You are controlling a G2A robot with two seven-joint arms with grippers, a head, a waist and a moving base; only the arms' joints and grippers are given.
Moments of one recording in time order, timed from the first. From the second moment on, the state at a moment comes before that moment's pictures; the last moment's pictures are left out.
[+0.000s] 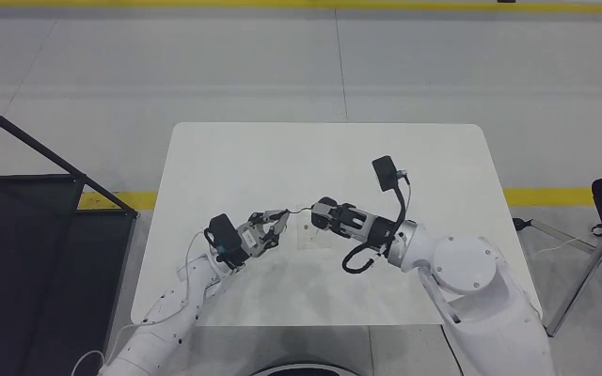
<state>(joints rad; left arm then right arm) 1.17 -1.19 -1.09 -1.26 1.51 -0.50 0.91 -1.09 -1.14 1.14 -2.03 0.12 0.48 0.66</state>
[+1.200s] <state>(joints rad) 1.18 -1.20 -1.11 -1.26 1.47 -0.48 0.95 -1.11 -1.13 1.15 -2.06 0.05 0.54 0.67</state>
